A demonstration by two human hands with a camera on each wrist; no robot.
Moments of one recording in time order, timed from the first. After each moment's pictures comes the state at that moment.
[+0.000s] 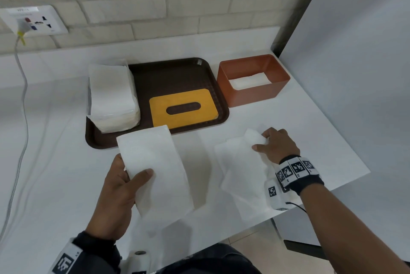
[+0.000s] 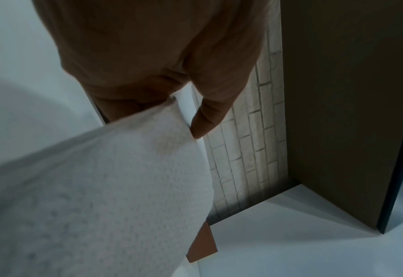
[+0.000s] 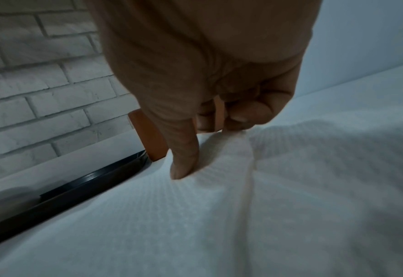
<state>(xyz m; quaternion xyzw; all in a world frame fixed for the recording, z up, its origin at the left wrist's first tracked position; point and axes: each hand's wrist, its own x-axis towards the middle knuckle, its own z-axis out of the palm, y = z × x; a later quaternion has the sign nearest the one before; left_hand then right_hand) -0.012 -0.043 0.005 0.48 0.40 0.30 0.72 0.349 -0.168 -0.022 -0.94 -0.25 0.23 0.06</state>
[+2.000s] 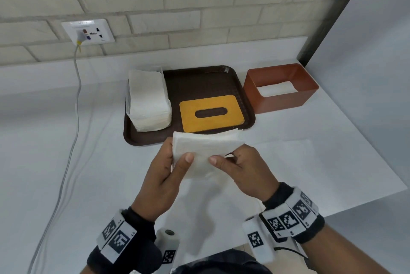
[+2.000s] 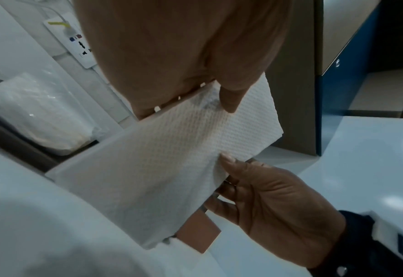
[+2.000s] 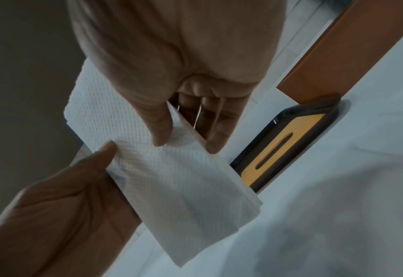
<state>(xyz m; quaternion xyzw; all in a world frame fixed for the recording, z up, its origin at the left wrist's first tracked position) -0.006 -0.042 0.038 0.69 0.24 0.35 0.59 0.177 -0.129 0.045 -0.69 -0.49 0.33 0.42</state>
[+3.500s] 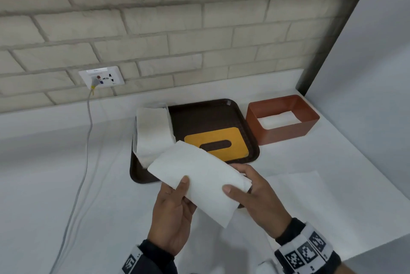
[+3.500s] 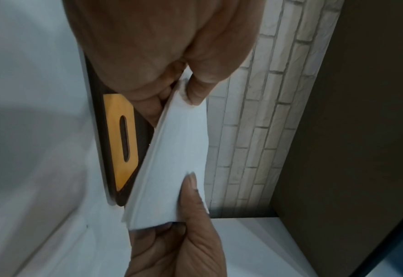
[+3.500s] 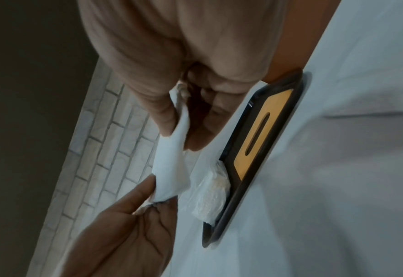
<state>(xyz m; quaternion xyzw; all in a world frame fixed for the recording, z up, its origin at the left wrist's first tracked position) 0.028 -0.035 0.043 0.29 0.35 0.38 0.80 0.194 -0.127 0.041 -0.66 -0.36 0.41 0.53</state>
